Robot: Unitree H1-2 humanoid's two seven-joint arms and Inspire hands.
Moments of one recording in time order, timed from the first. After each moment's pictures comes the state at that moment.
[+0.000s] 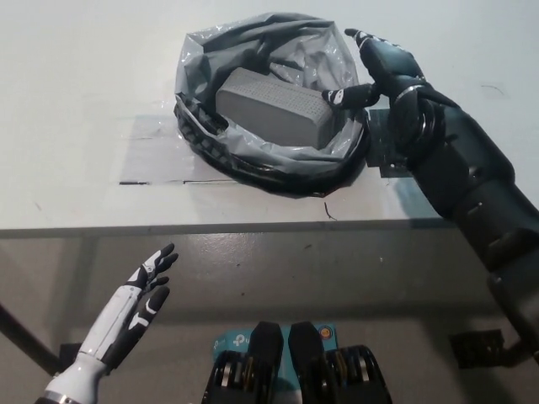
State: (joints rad) left_arm -0.02 0.28 -0.06 -0.13 0.14 -0.09 -0.19; right_arm -1.19 -0.15 0.39 1.14 -0.52 0.09 -0.05
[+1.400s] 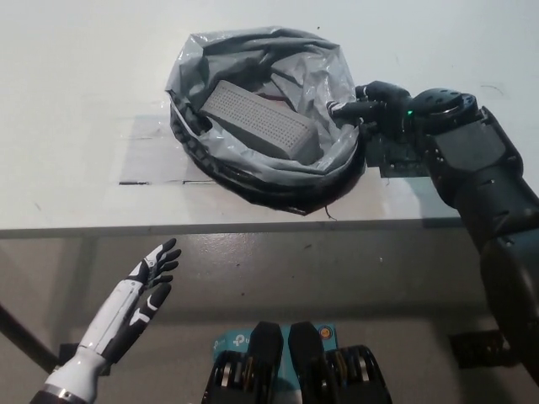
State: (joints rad) left_arm -0.04 0.29 -0.06 -0.12 0.14 -0.10 -0.20; right_arm -1.25 -0.12 -0.05 1.30 -0.13 0.32 0.25
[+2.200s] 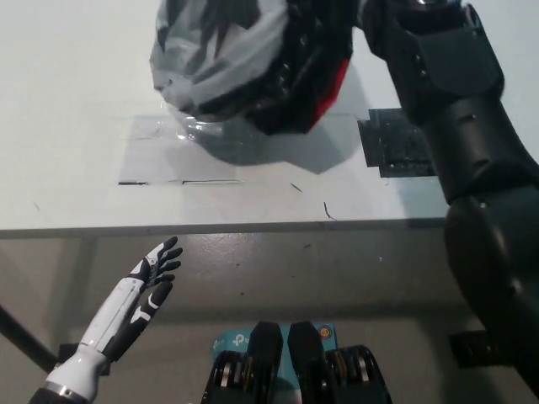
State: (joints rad) left_arm -0.04 0.29 -0.06 -0.12 0.14 -0.10 -0.20; right_arm -1.43 -0.03 -0.15 1.00 0.04 0.46 0.27
